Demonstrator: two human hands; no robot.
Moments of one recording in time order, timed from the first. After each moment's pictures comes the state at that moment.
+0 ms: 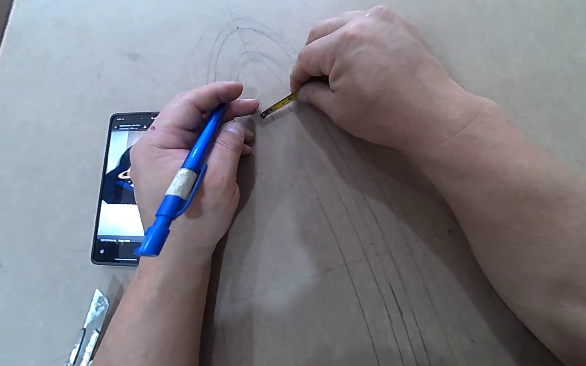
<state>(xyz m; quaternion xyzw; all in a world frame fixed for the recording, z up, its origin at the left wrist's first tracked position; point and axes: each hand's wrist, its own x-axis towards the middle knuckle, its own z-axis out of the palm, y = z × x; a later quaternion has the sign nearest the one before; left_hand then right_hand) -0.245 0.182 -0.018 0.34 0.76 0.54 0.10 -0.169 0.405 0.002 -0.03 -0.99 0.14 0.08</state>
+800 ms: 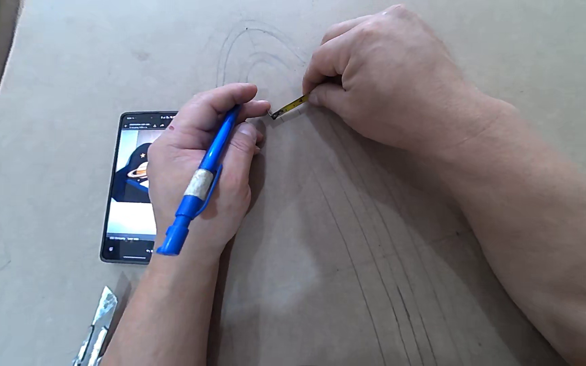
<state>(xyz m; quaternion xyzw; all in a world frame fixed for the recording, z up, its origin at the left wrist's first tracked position) -0.245 0.182 -0.018 0.35 0.76 0.54 0.10 -0.169 0.405 0.005 -0.05 -0.98 0.16 0.08</state>
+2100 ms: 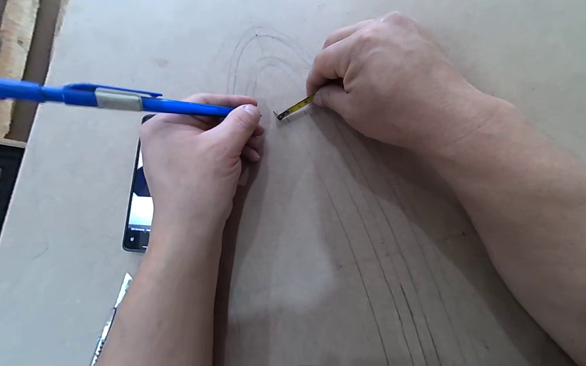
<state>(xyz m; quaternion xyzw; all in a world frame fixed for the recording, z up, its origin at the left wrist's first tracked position) -0.252 0.192 -0.006 0.21 0.80 0.56 0.11 -0.169 0.406 0.002 -0.04 -0.98 0.16 0.07</state>
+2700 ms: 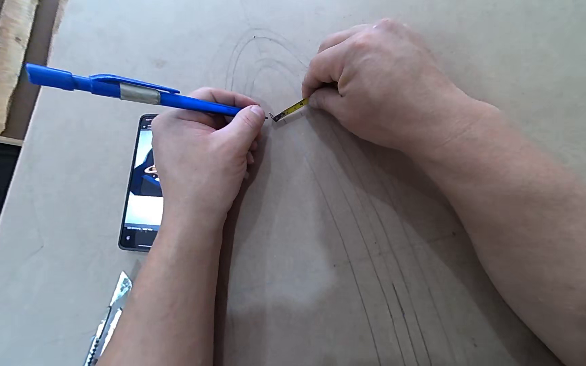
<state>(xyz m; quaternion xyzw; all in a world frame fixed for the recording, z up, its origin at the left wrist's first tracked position) -0.258 0.196 -0.014 0.26 0.81 0.53 0.08 -0.169 0.405 0.002 -0.03 -0.98 0.15 0.08</state>
